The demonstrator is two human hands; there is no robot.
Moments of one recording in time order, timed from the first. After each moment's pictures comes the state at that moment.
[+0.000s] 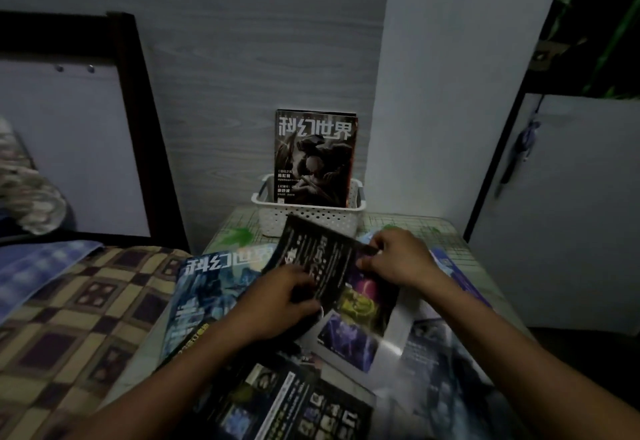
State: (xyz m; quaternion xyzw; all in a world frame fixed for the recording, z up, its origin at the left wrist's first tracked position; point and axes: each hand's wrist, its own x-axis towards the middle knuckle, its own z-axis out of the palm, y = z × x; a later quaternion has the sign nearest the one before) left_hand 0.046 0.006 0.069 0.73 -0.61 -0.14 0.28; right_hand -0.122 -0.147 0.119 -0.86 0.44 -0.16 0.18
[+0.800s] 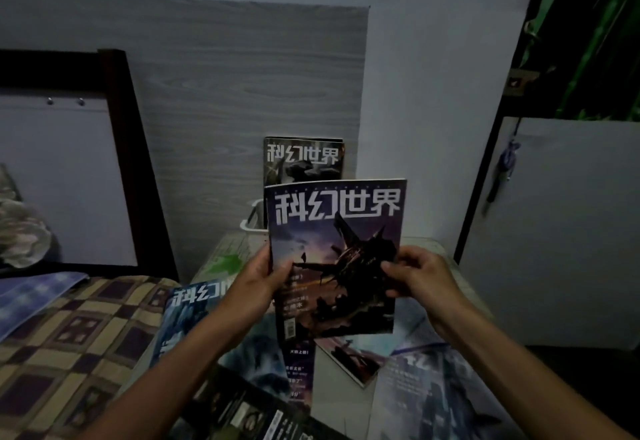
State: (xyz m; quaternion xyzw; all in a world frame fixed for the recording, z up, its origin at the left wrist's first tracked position) left_hand 0.052 -0.009 0.102 0.54 -0.47 -0.32 0.62; right_hand -0.163 -0.147 0.125 -0.62 0.38 -0.39 0.56
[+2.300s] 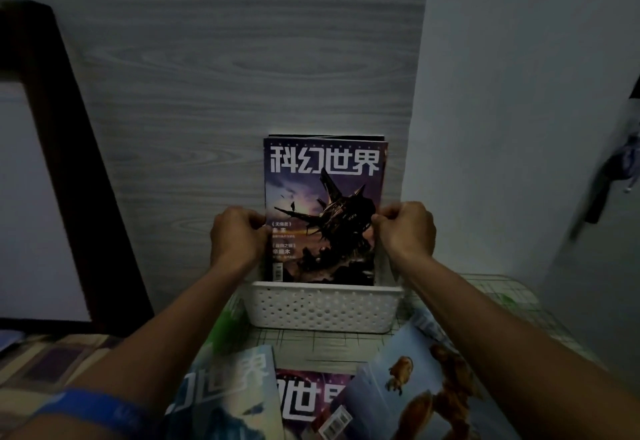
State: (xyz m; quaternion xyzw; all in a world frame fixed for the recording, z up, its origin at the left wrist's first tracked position) left_hand 0.239 -0.211 0.097 0.79 -0.38 0.02 0.49; right_hand 0.041 -0.339 0.110 -0.68 0.51 -0.46 0.26
